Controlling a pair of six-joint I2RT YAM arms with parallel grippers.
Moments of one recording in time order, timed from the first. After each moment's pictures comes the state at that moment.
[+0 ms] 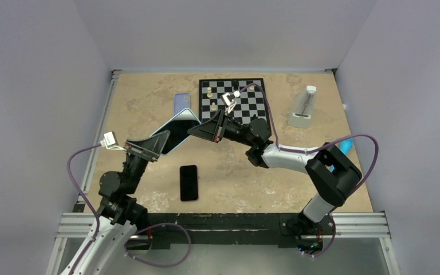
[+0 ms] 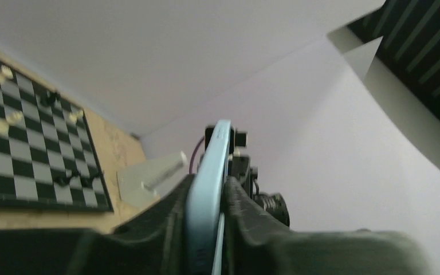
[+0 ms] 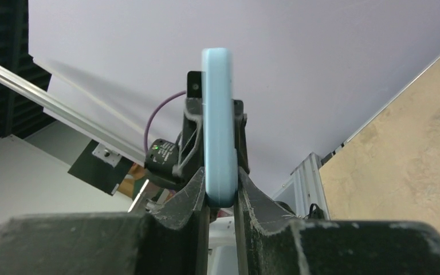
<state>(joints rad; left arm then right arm) -0.41 0.24 0.26 0.36 -0.01 -1.22 0.80 1.63 0.86 1.17 -0.54 1.30</state>
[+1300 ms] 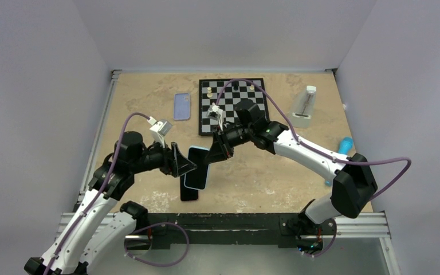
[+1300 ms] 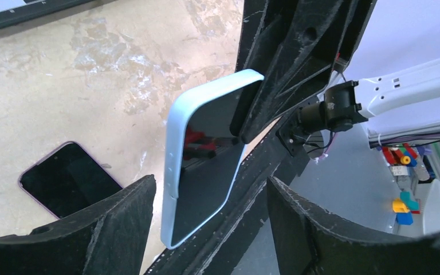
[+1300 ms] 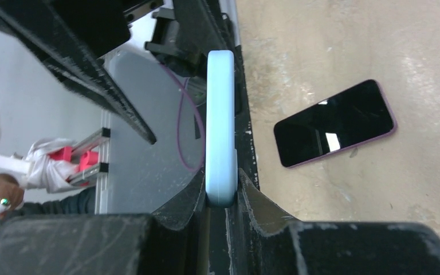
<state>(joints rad) -0.43 0.66 0.77 -0.56 0.56 -0.44 0.75 1.48 1.14 -0.23 -0.89 0.30</state>
